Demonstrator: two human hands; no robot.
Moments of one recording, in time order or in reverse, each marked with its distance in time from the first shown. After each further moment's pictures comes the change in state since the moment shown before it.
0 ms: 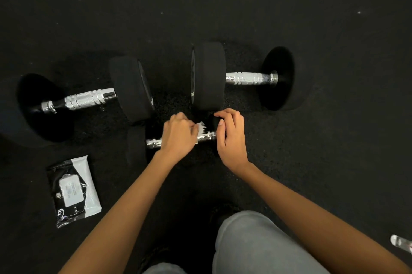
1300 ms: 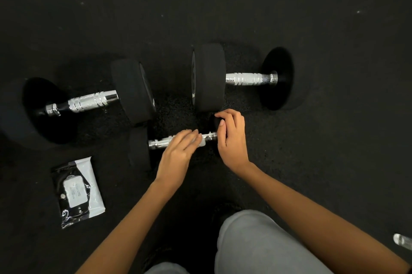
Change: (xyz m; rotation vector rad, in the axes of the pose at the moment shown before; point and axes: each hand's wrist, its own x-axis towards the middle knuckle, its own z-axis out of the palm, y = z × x) left_hand -0.052 -0.018 0.020 0.015 0.216 0.422; right_hand -0.001 0.000 0.001 0.004 0.007 0.001
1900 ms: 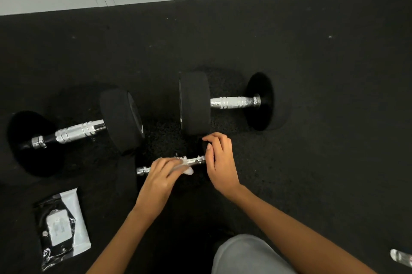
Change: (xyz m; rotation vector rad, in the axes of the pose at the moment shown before) left_hand -0.005 -0.017 -0.007 0.002 0.058 0.155; right_hand 0.000 0.001 -0.003 -0.017 -0.062 0.010
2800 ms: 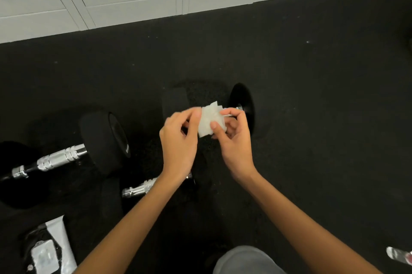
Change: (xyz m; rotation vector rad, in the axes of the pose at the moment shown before) left_hand 0.158 0.076 -0.054 -0.595 0.344 -0.565; right_hand 0.053 -0.040 -0.088 0.768 0.203 0.239
